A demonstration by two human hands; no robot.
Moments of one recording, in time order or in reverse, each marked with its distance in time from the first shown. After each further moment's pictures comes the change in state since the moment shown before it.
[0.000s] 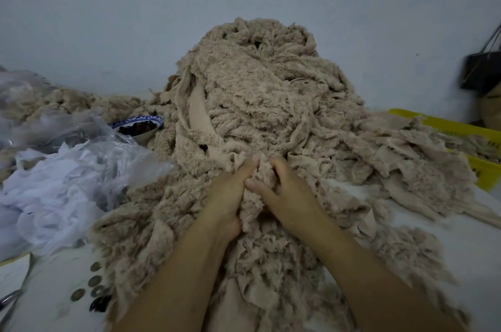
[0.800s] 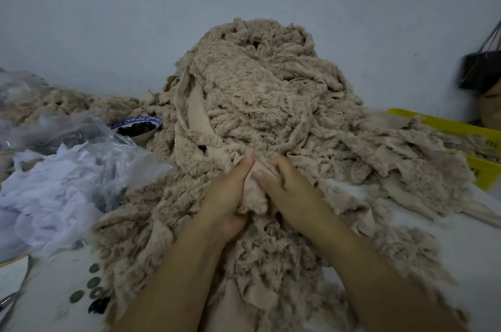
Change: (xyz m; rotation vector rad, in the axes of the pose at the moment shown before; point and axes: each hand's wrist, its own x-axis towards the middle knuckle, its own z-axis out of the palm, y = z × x) left_hand -0.003 0.004 -0.003 -0.042 -0.111 -0.041; right_hand -0.002 -0.002 -0.008 0.167 0.009 0.012
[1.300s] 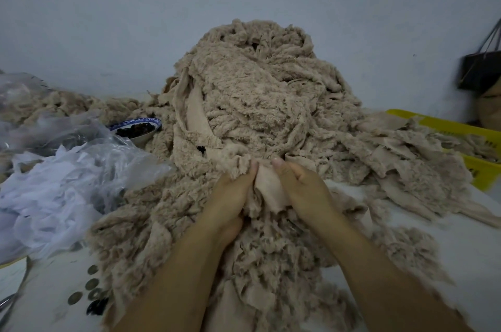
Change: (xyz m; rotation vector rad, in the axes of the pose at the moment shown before) left_hand -0.003 -0.004 0.007 0.317 0.106 0.121; right_hand 0.005 0.008 -0.009 0.135 0.138 0.153
